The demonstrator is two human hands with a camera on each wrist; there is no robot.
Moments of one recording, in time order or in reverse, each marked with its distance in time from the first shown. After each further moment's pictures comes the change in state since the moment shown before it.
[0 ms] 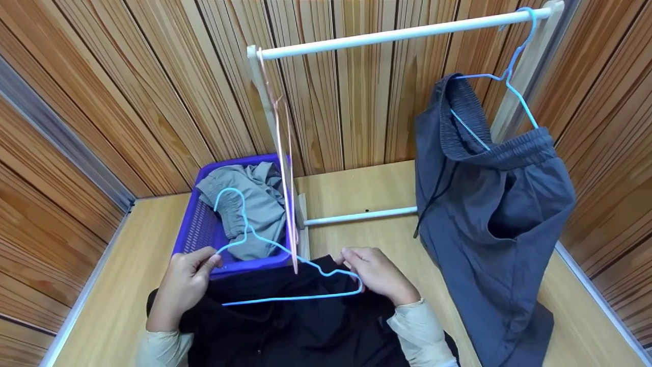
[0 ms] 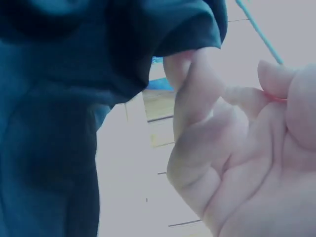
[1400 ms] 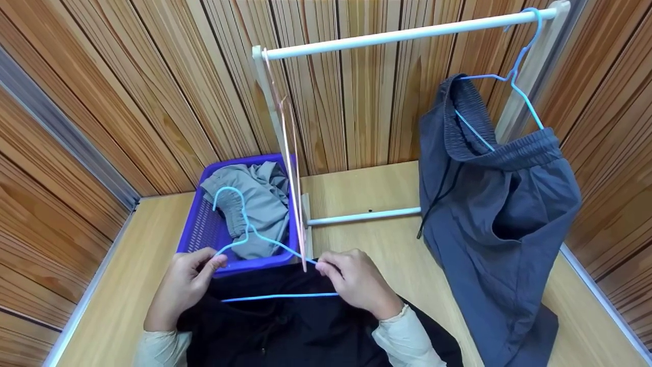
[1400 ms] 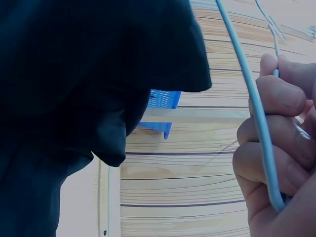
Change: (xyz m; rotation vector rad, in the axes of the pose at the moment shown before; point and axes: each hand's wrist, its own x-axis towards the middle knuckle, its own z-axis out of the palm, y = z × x) left_hand -0.002 -0.004 -0.008 -0.157 -0.016 0.130; right_hand -0.001 -0.029 0.042 -0.348 0.318 -0.637
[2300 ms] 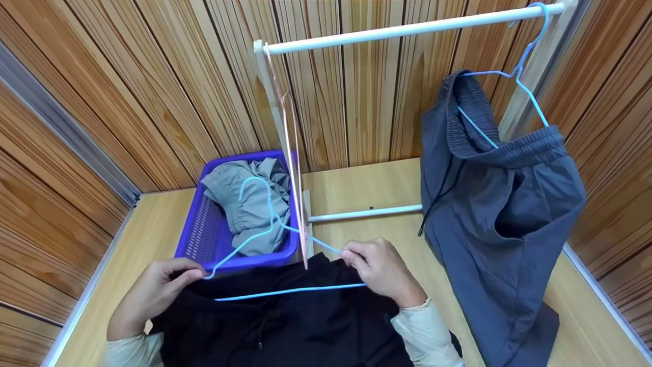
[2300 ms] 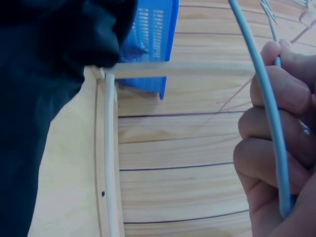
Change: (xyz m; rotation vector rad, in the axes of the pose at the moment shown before) left_hand -0.022 -0.013 -0.046 -0.122 -0.207 -0.168; right_hand -0.006 0.018 -0.033 0.021 0.011 0.049
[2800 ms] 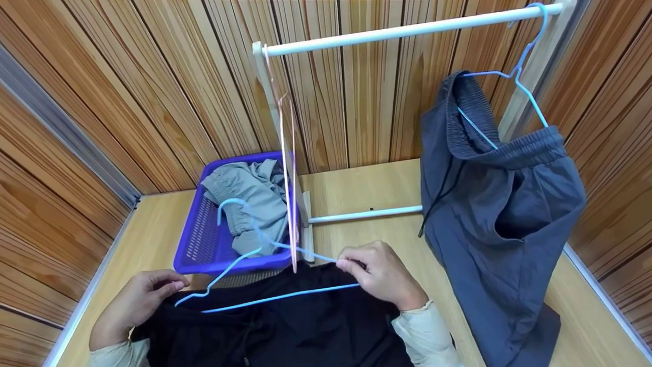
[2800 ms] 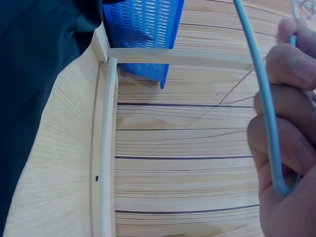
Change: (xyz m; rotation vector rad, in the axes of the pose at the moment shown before) left_hand -0.017 -0.015 -0.024 0.060 -0.115 -0.407; right_hand 0.000 0.000 -0.004 0.091 -0.025 -0.170
